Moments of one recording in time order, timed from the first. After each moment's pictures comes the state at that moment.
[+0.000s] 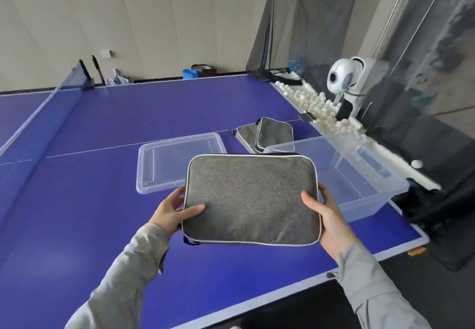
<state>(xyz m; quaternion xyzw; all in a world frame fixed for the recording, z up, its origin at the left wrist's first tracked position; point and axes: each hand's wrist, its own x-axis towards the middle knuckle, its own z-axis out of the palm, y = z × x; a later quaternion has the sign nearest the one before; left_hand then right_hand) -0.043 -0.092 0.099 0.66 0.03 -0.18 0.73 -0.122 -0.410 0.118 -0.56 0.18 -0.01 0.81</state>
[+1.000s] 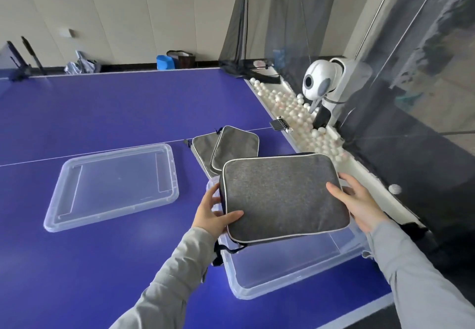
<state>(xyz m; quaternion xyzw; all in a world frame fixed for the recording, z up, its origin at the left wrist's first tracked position) 0.077 -0.370 0.082 0.67 0.05 -0.18 0.72 0.034 -0.685 0.114 -0.73 0.22 -0.03 0.64</state>
